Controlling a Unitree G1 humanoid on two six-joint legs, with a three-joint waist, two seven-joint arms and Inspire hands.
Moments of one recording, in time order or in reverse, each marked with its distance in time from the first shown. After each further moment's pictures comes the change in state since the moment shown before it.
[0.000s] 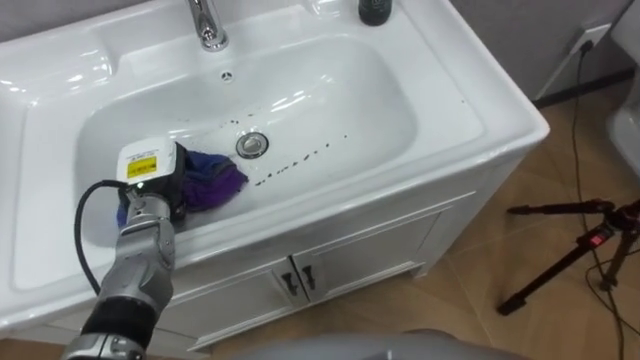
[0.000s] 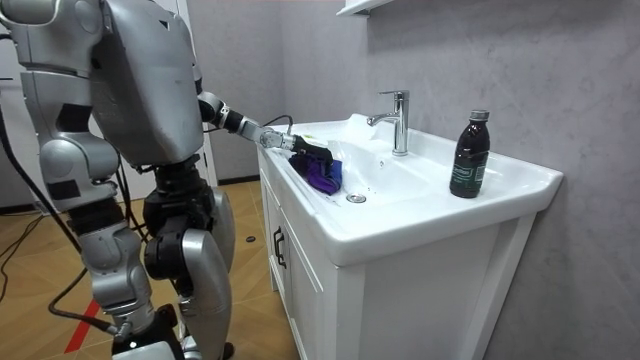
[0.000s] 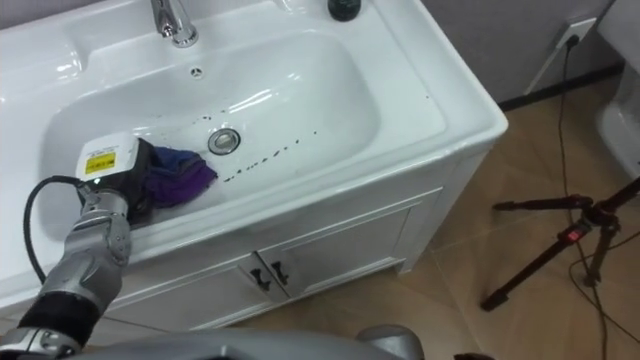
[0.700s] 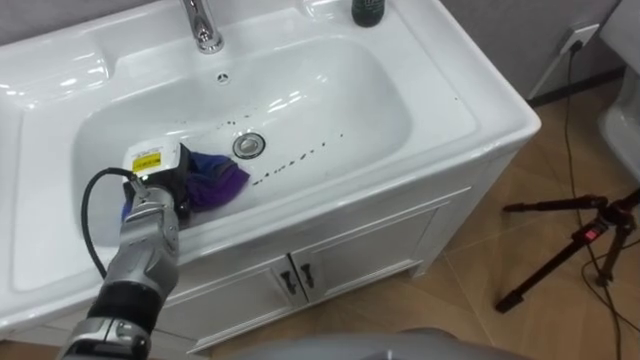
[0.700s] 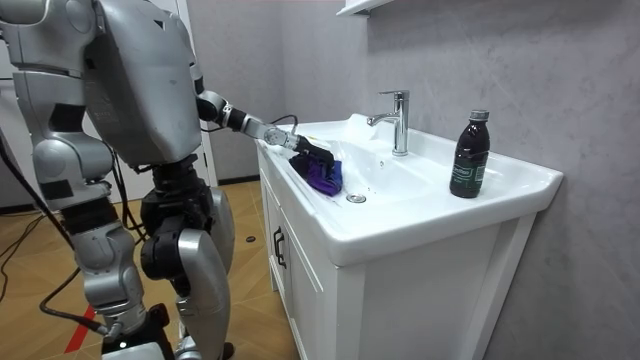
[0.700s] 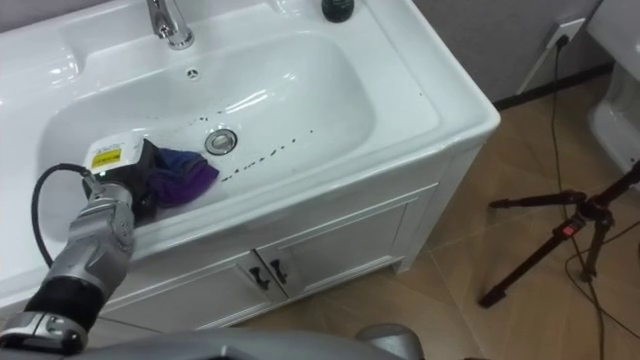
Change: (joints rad) left arm -0.064 0.001 -0.026 0.000 -0.076 0.058 -0.169; right arm -0.004 0.001 0.009 0.012 -0.022 0.029 0.013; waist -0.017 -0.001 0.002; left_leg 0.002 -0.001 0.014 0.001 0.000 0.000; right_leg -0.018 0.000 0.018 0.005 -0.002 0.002
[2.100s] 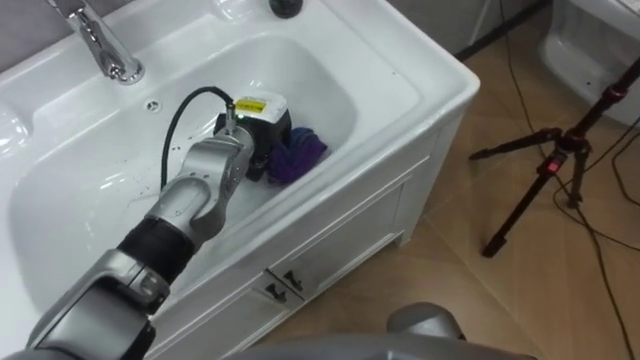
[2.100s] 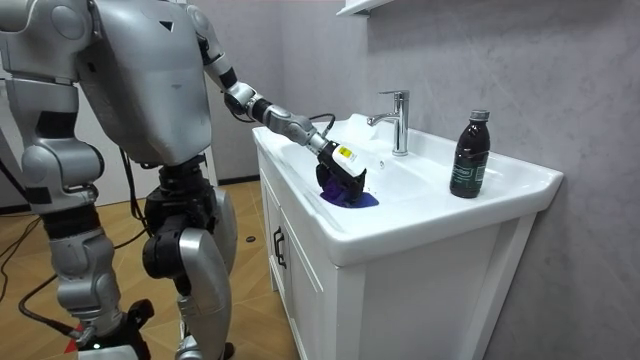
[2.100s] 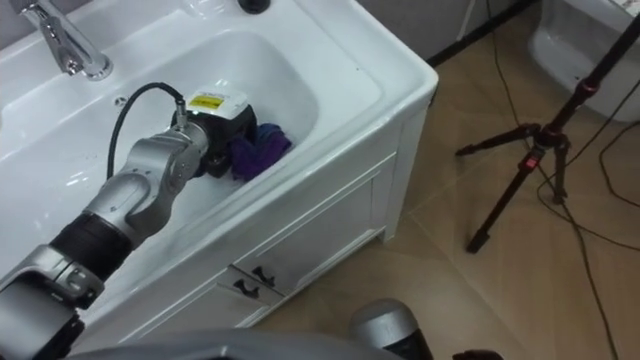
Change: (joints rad) left arm -0.249 0.045 -0.438 -0.217 -0.004 -0.003 -0.348; right arm -0.038 -0.040 0.034 0.029 -0.044 -0.031 0.088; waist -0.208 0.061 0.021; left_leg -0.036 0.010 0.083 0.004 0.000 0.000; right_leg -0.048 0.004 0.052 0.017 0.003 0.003
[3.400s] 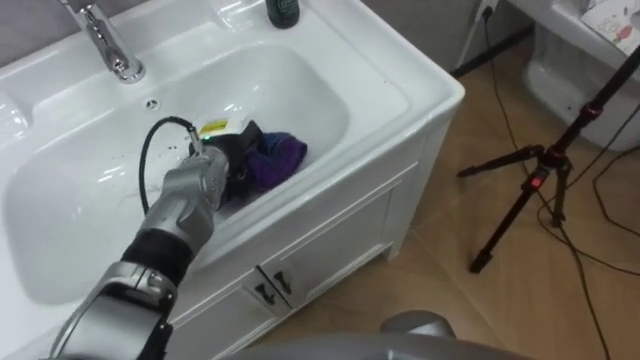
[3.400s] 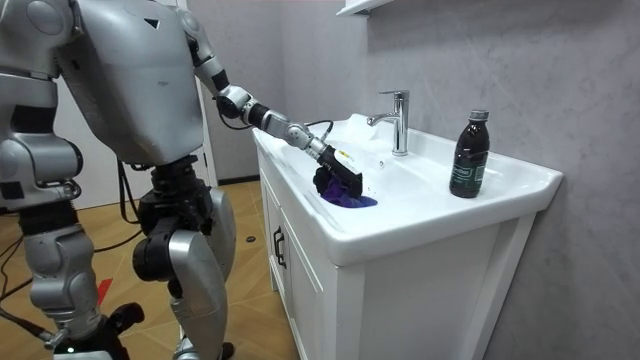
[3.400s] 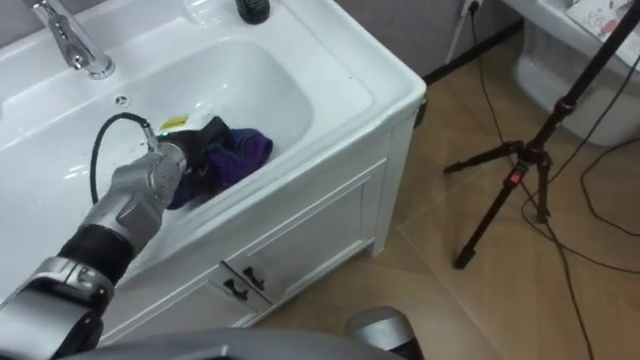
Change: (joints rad) left arm 0.099 -0.082 0.293 0.281 -0.106 -0.068 0.160; right arm 0.051 0.008 -0.046 -0.042 0.033 0.049 -0.023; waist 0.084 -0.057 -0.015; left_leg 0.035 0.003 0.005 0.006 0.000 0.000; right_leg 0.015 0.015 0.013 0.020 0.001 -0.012
